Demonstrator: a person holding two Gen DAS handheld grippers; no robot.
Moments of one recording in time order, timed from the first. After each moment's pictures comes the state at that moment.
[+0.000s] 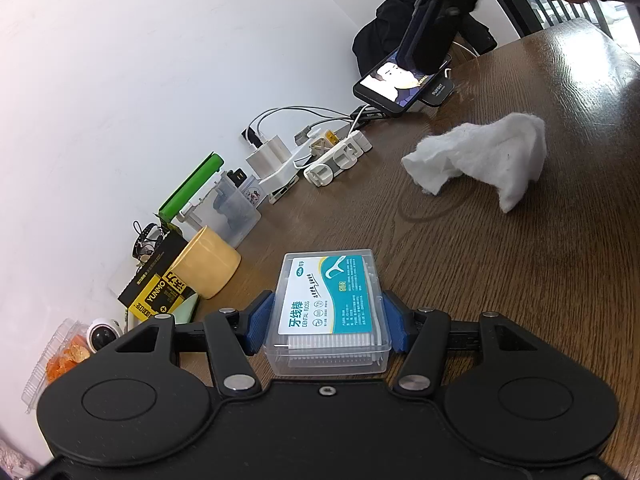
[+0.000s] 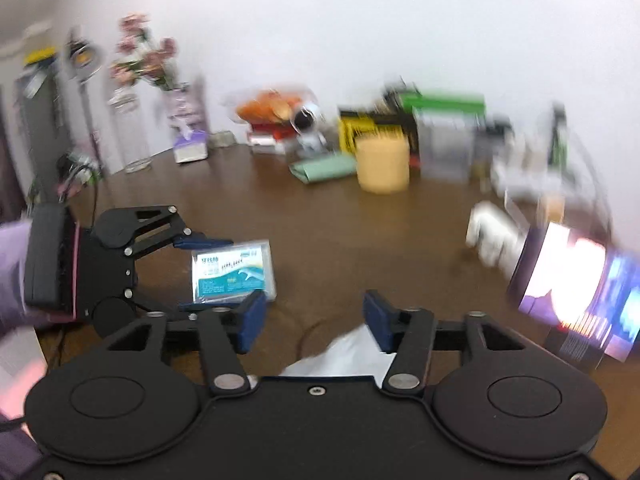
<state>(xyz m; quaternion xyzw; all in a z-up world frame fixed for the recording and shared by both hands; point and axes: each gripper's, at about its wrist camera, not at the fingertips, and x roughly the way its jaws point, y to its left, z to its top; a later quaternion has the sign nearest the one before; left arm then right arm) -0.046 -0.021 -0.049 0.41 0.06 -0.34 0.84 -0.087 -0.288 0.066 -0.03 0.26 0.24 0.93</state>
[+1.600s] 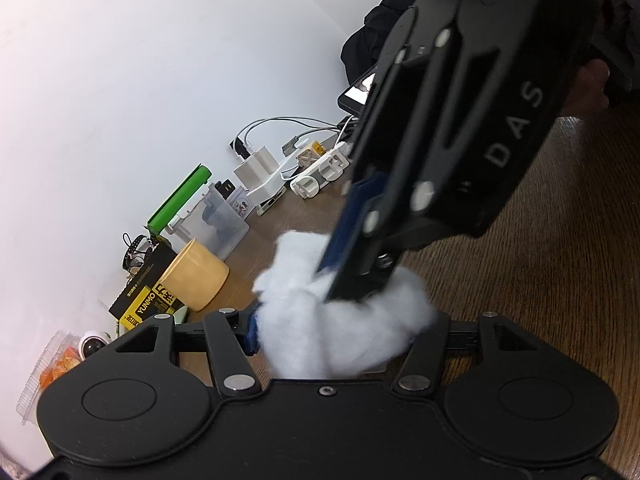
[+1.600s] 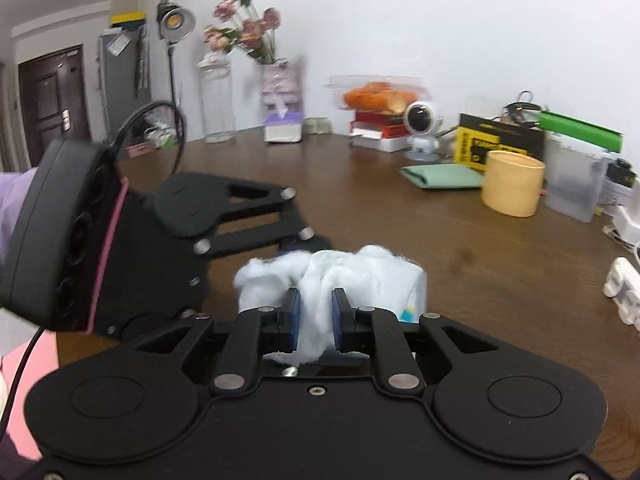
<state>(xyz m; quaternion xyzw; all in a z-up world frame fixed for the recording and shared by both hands) -0.051 -0.030 -0.049 0.41 0.05 -0.36 0.84 -0.052 -0.182 0.037 -0.05 0.24 0.35 0.90</state>
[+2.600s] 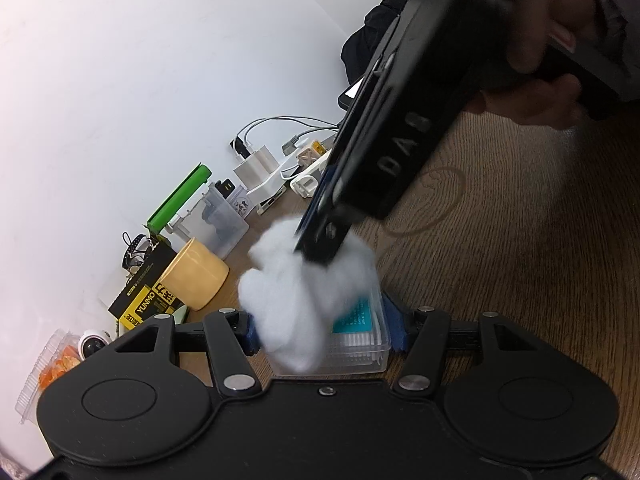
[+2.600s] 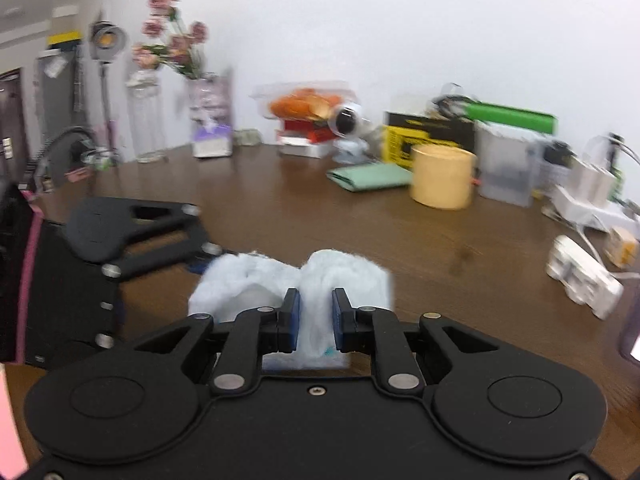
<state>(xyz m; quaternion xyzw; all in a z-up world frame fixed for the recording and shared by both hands) -0.054 -0.032 -0.048 0.41 0.05 -0.36 0.84 -0.042 -0.188 0.036 -0.03 0.23 0.27 0.93</state>
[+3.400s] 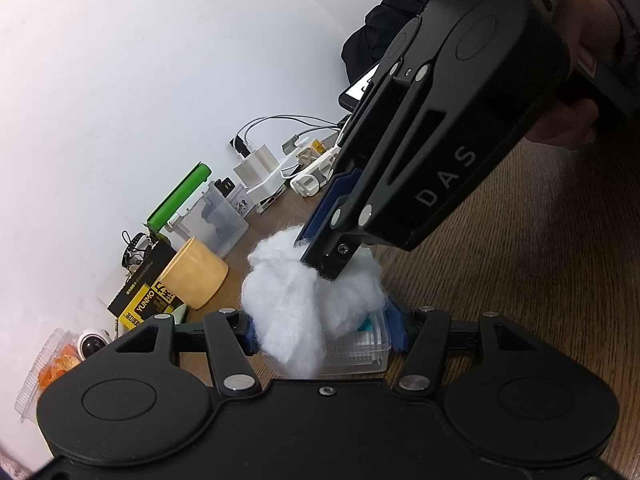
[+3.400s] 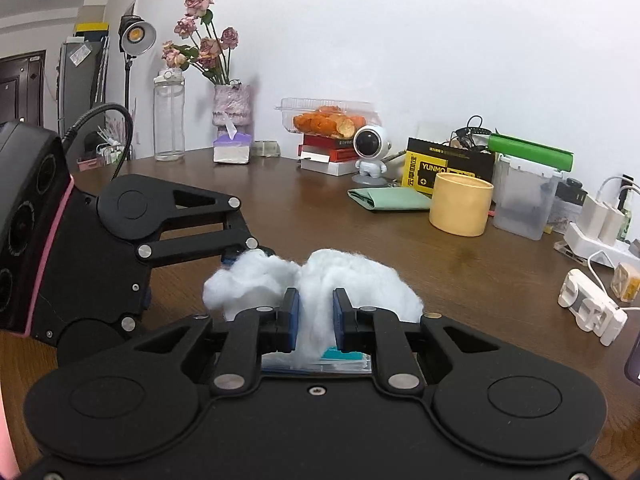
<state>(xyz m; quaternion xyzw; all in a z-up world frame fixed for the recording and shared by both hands) -0.052 -0.032 -0.047 0.41 0.05 -0.36 0.84 -0.057 -0.181 0.030 -0.06 0.19 0.27 0.94</state>
